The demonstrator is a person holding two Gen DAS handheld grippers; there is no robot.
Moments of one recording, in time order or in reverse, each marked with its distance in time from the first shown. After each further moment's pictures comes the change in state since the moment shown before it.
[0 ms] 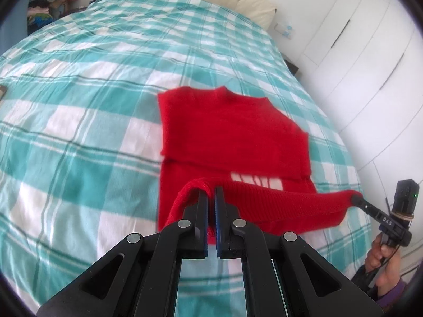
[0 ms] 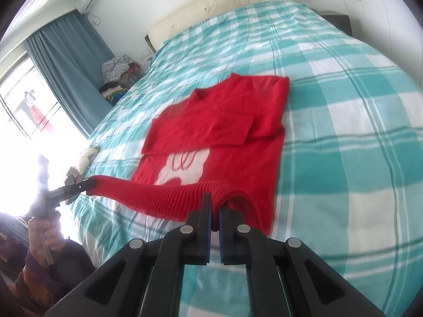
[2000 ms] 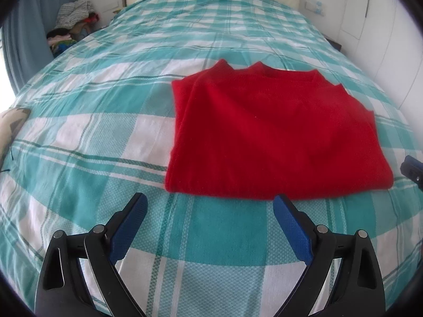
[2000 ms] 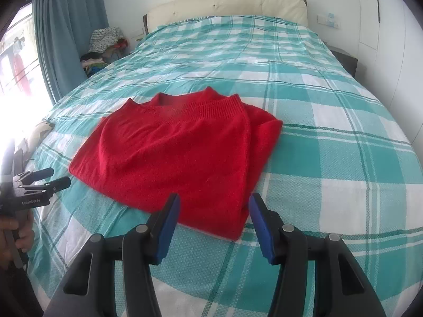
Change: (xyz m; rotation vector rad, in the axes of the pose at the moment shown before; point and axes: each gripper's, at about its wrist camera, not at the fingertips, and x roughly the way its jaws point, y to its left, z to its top) left arm 0.087 -0.027 -0.017 0.095 0.000 0.345; right arm 0.086 -0.024 0.049 -0.271 0.047 -0.209
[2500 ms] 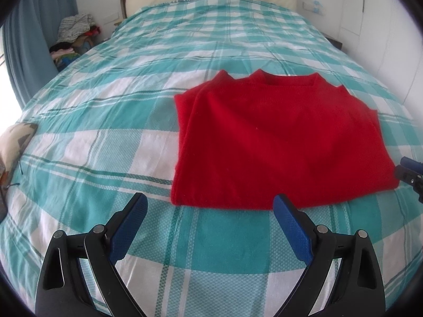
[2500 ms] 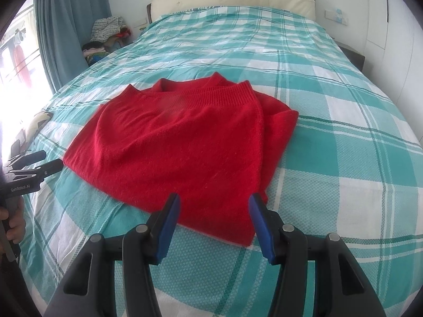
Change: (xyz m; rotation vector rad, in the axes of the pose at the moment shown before) left arm -0.006 -0.009 0.001 0.063 -0.040 0.069; right arm 0.021 0.006 -0.003 -0.008 0.042 0.010
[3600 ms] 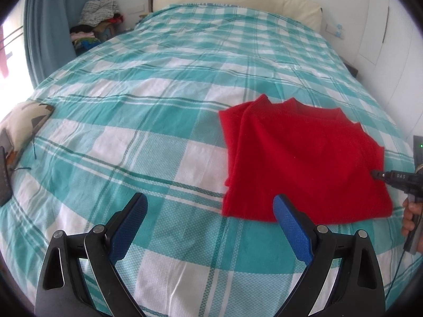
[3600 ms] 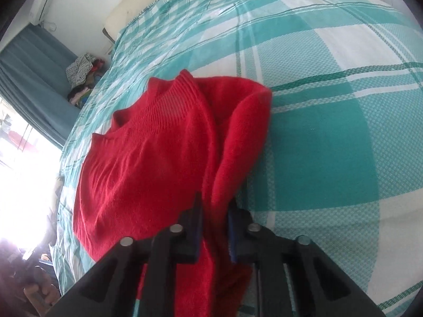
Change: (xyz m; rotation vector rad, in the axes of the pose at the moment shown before) left arm -0.025 0.070 0.014 -0.162 -0.020 -0.004; right arm 0.089 -0.075 0.050 0.346 0.154 0.151
